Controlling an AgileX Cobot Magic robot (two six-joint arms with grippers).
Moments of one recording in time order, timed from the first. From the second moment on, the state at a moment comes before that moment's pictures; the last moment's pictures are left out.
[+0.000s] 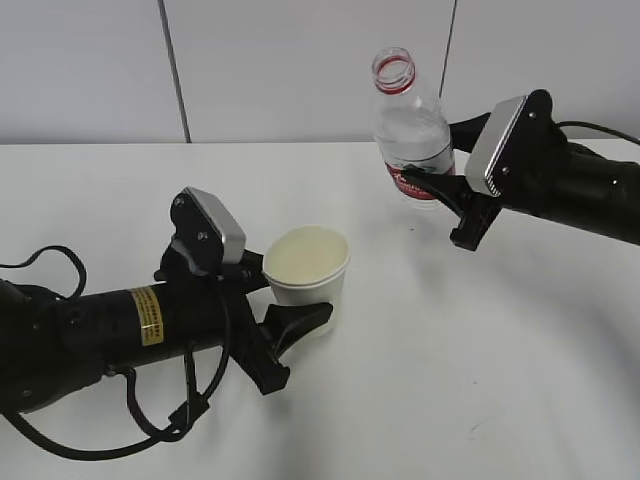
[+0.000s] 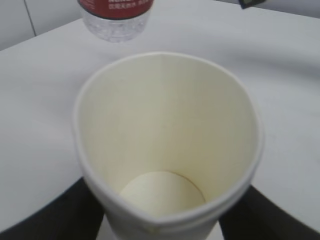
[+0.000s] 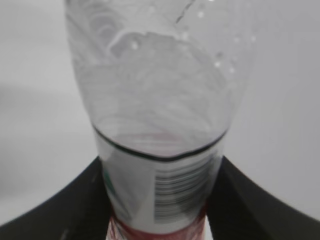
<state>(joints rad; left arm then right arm) -0.51 1.95 -0.63 0.61 -0.99 -0.21 0.06 1.86 -0.87 -0.88 -0.92 -0.22</state>
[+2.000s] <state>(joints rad) -0.51 1.97 -0.63 0.94 -1.02 -0.28 0.06 1.86 -0.87 -0.96 -1.01 -1.07</state>
